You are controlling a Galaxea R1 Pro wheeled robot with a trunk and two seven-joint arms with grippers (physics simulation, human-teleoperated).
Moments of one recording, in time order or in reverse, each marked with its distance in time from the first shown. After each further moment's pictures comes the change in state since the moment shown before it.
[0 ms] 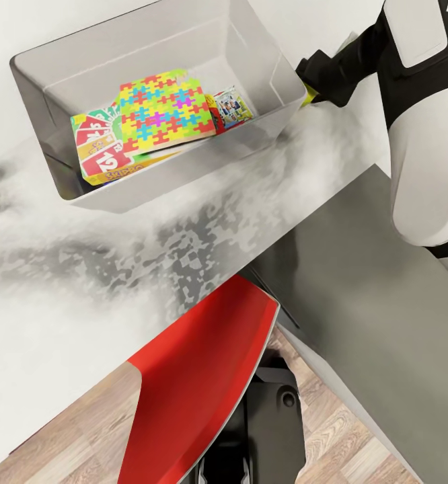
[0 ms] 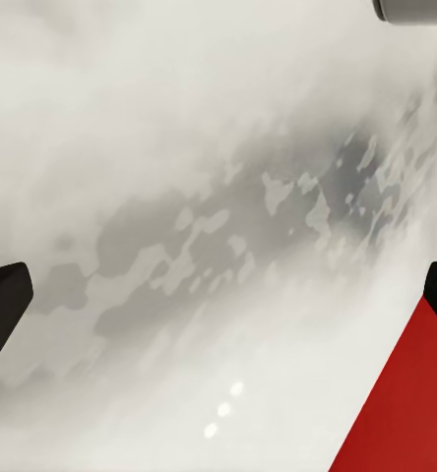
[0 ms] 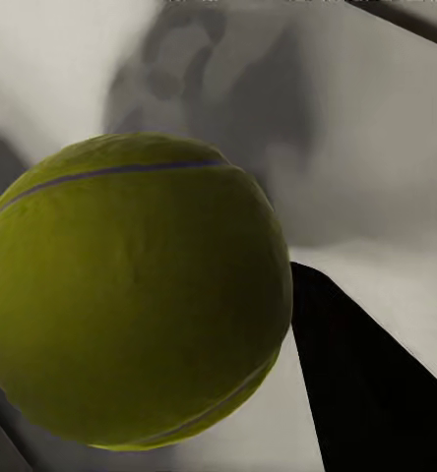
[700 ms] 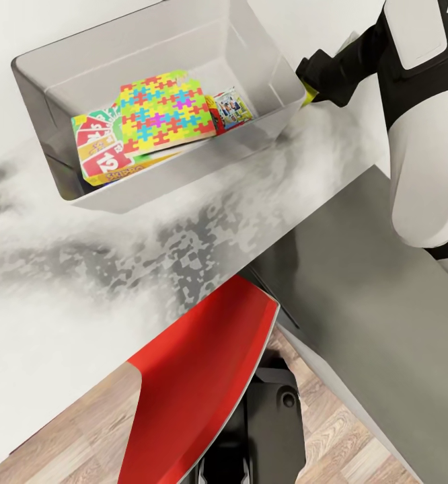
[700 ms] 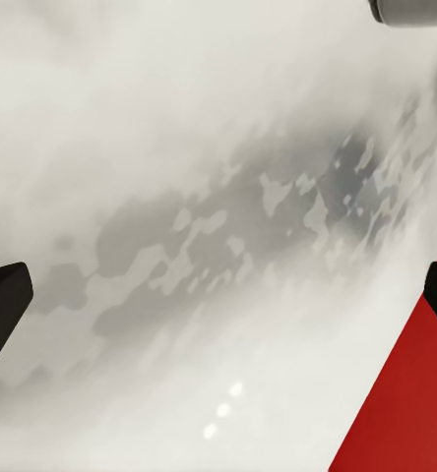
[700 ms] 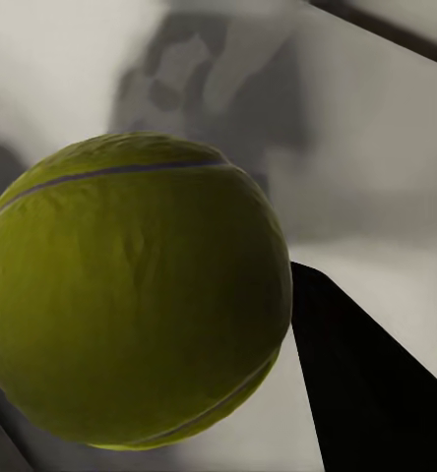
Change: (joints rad) left arm 0.000 0.000 0.000 0.000 0.001 0.000 0.000; right arm 0.007 0.000 0.000 -0.014 0.003 -0.006 0.000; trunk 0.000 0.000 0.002
